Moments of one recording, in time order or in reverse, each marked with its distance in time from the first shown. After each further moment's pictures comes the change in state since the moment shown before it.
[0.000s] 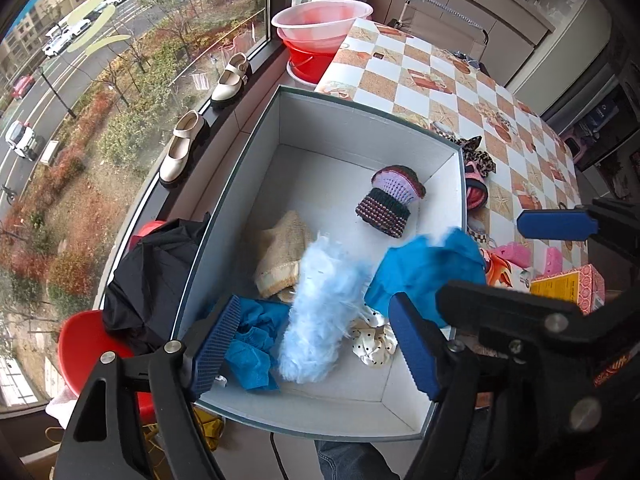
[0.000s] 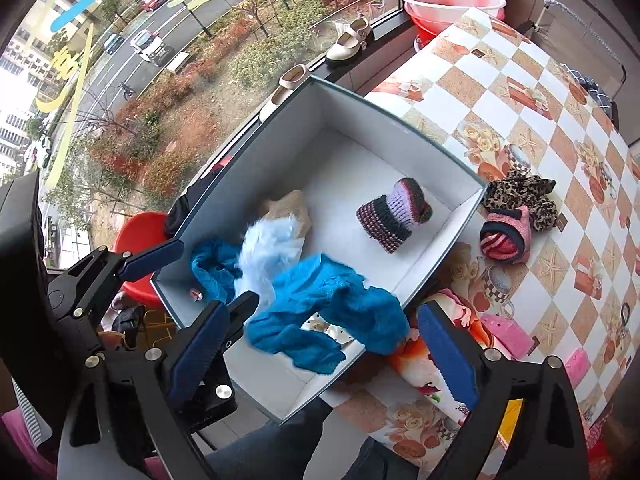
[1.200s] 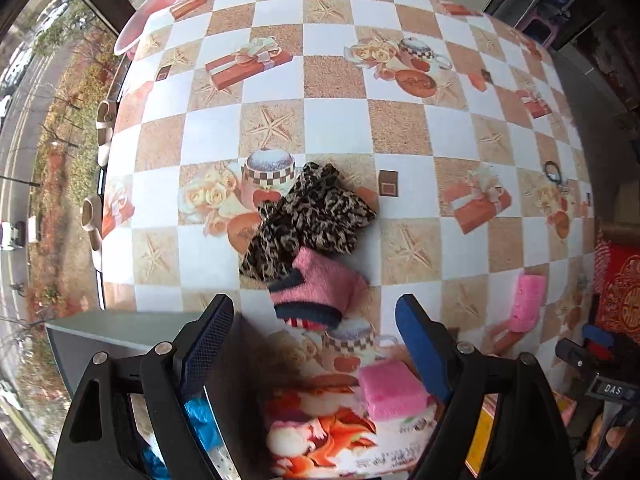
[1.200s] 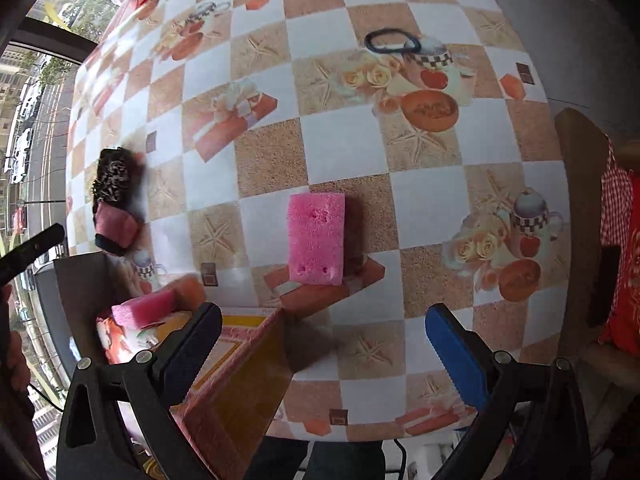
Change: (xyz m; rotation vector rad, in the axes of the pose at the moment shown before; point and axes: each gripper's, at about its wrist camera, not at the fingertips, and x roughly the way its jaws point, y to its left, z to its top) left arm 0.132 -0.261 0.162 0.392 0.270 0.076; right arm -0.008 -0.381 -0.190 0.883 0.079 -0.052
